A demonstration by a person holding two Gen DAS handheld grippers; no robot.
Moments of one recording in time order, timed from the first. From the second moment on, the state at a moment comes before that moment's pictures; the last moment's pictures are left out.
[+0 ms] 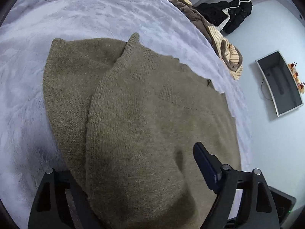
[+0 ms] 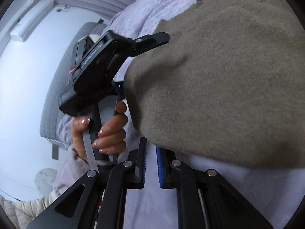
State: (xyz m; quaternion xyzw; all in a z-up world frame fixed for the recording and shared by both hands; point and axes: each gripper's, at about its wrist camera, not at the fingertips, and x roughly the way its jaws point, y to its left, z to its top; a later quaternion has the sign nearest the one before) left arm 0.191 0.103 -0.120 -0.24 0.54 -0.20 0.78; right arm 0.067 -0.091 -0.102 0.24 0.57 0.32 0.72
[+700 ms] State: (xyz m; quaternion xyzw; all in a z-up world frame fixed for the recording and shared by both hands) left arm 0.180 0.086 -0.111 -0.14 0.54 -0.12 0.82; right arm 0.114 -0.176 -0.109 0.17 0.55 0.14 0.81
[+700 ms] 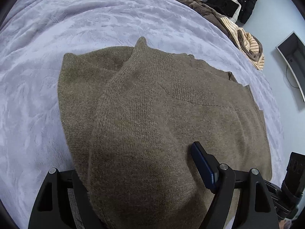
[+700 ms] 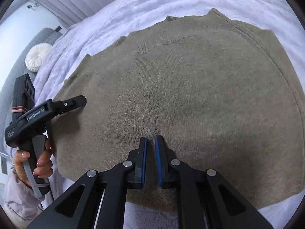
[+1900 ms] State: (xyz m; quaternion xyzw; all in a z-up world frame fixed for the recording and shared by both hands) left arm 0.151 -0.079 -0.002 -0.04 0.43 -0.20 0.88; right arm 0.083 -0.258 -0.140 0.45 0.45 0.24 0.73
